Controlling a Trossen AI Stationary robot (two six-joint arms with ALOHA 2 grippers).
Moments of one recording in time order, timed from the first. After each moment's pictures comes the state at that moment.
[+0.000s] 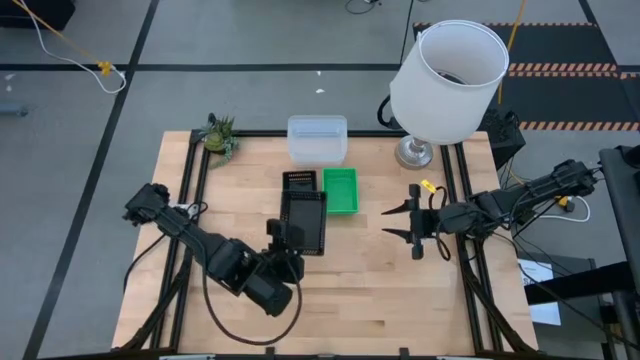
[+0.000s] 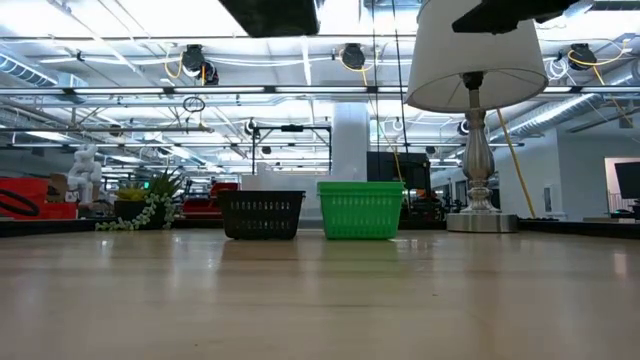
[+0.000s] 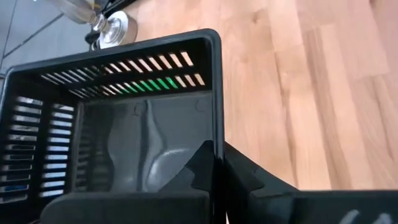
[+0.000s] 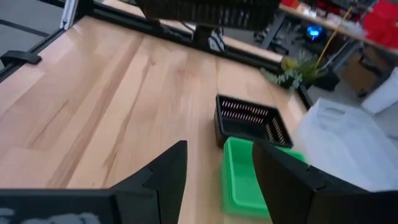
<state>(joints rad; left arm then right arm) -0.57 1.80 1.84 -1.22 -0.69 -0.23 0.34 0.82 0.65 -0.25 0.40 -0.12</state>
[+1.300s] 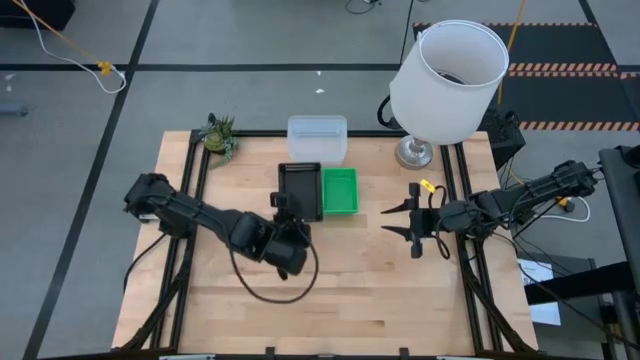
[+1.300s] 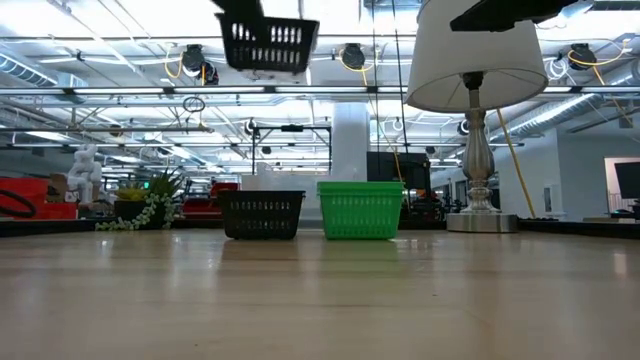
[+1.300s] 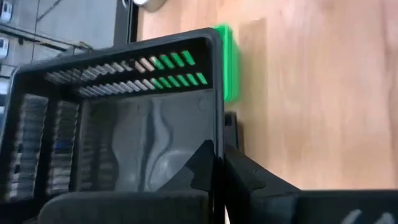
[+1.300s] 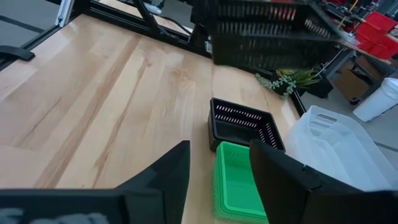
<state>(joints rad) -0.39 1.74 1.66 -1.17 -0.72 -0.15 0.33 0.82 0.65 -0.23 0.40 -0.17</state>
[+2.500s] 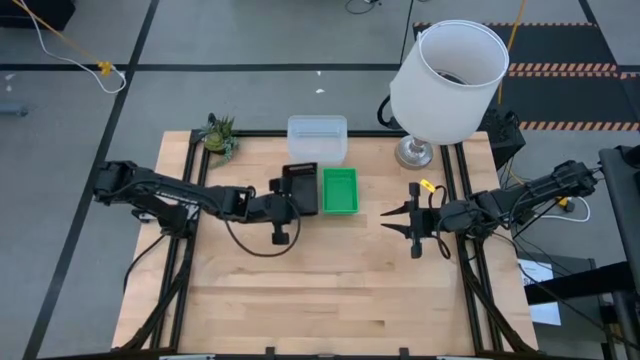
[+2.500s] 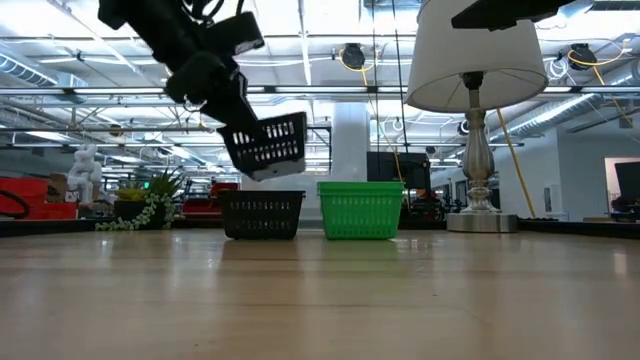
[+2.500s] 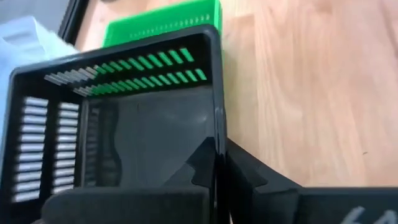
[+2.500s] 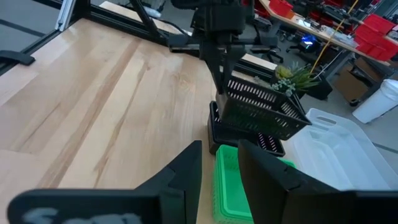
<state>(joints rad) -0.08 1.41 0.87 -0.26 -0.31 0.13 0.33 0.82 0.65 -0.22 0.40 -0.17</state>
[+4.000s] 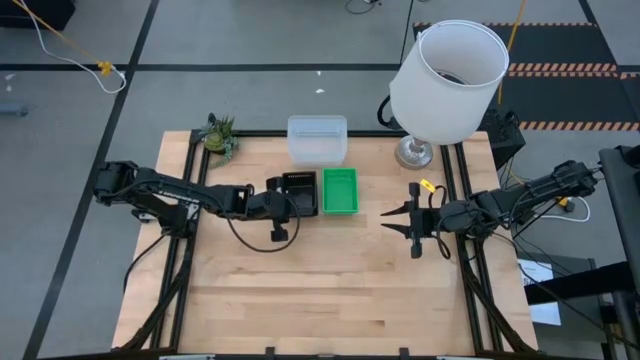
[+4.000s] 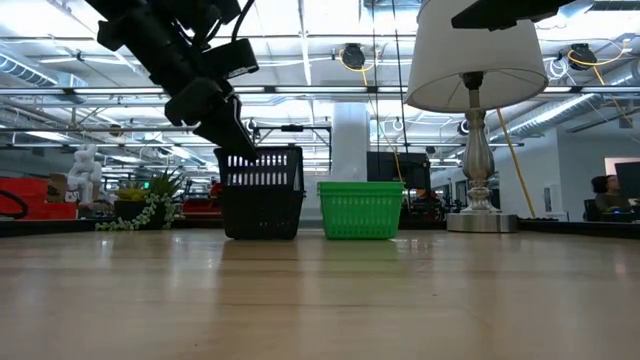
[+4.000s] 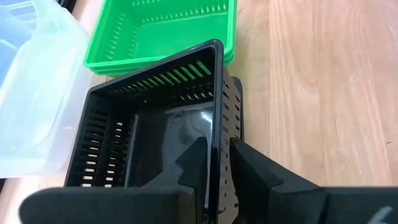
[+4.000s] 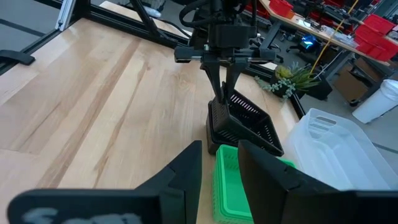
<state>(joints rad) -0.03 1.41 0.78 -0.19 -0.28 0.09 0.33 0.82 0.65 -0.22 0.40 -0.17</state>
